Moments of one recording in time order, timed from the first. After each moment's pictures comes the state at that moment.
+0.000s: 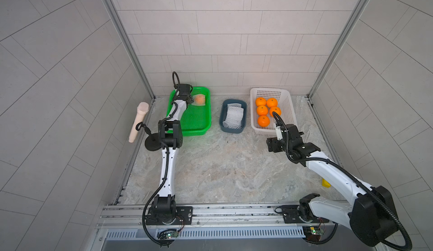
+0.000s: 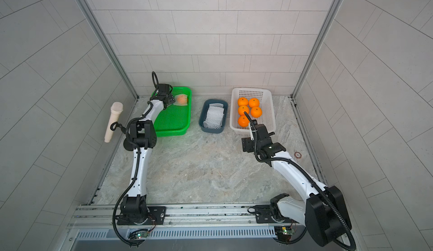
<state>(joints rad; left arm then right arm) -0.01 2.73 2.50 -0.56 -0.34 -0.44 0.31 1.15 0.73 -0.39 0.10 0.15</state>
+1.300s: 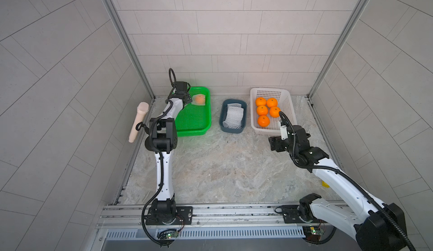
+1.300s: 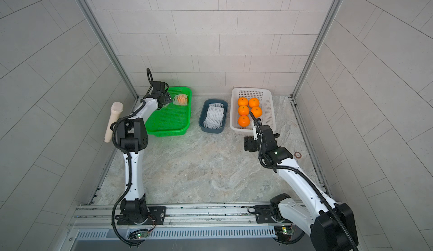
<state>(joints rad) -0.01 2.35 2.05 -0.49 -0.29 -0.43 0.31 1.00 0.71 -0.38 0.09 0.16</state>
